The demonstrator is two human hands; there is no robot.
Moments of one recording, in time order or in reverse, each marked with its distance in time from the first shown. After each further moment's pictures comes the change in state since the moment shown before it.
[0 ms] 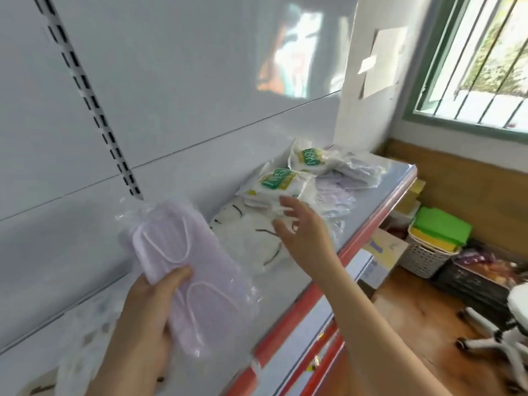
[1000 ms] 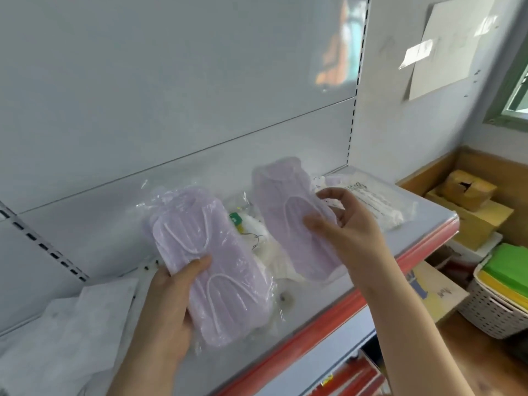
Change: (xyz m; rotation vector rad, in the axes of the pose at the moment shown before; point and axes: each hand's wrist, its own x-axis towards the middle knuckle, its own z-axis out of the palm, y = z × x) left_hand 0.068 -0.017 0.239 -0.089 0.189 0.038; right_hand 0.160 0.100 -0.164 0.539 -0.178 0.101
